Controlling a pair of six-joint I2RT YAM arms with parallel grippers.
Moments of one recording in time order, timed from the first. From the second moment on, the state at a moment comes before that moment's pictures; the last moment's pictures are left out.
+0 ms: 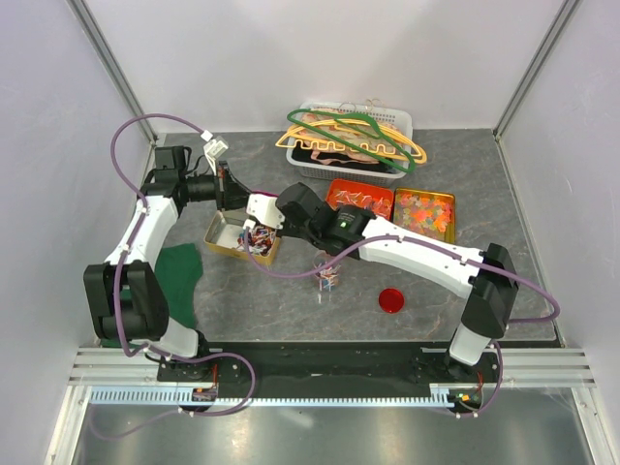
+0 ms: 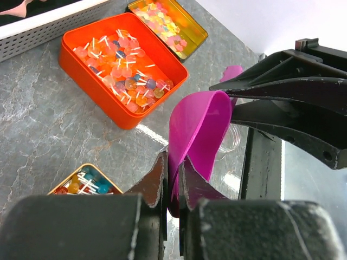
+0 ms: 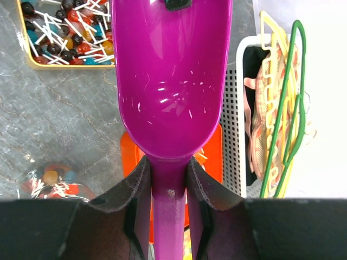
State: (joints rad) left arm 0.04 1.50 1.18 -0.43 1.28 0.22; right arm 1.04 1.72 1.57 -0.53 0.36 -0.58
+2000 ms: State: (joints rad) left arm 0.11 1.64 1.18 -0.49 1.45 0.22; right arm 0.98 1.69 1.53 -0.44 0.12 -0.51
